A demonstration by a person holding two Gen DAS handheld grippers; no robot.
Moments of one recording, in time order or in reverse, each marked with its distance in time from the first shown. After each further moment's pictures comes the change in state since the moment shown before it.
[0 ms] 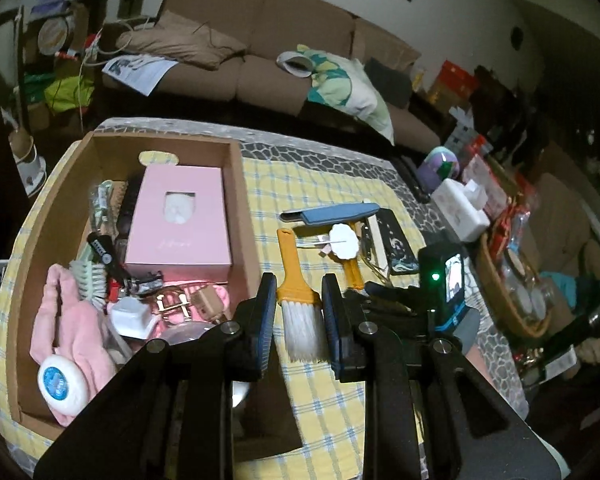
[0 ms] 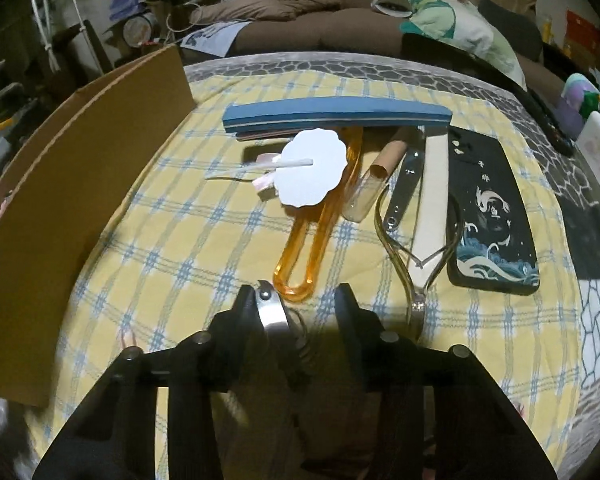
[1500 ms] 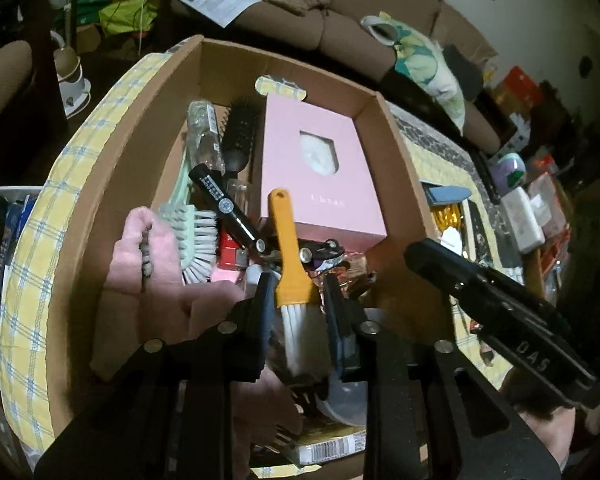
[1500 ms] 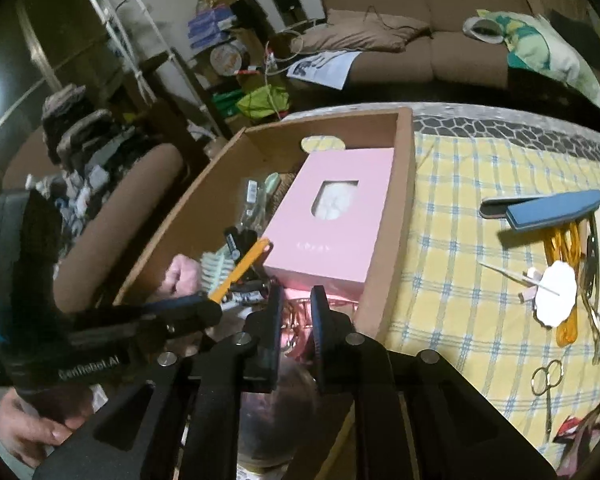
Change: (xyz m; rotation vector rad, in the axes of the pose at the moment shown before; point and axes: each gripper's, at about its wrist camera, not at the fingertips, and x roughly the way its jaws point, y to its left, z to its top) left arm 0.038 0.128 -0.014 -0.210 0.153 0.084; right arm -0.040 0.172 0.060 0.027 -0.096 0.338
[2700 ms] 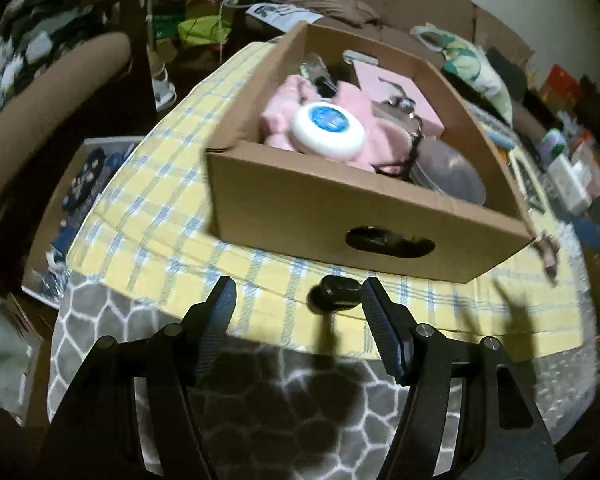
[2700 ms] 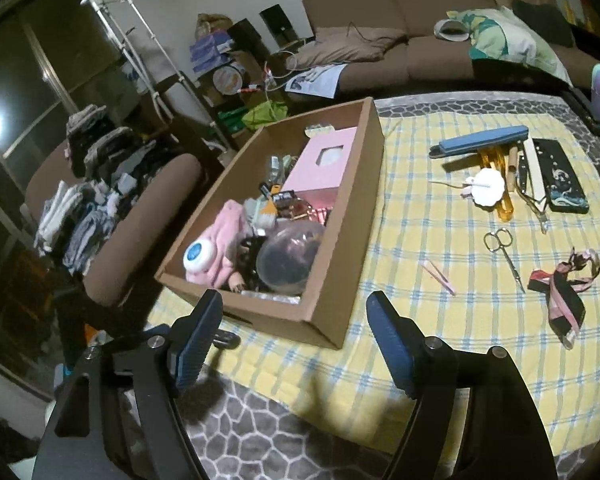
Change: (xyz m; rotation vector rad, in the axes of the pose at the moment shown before) left arm -0.061 0.028 -0.158 0.018 -0.113 0.300; right arm -0.127 0.024 -0.102 0.050 -0.054 0.004
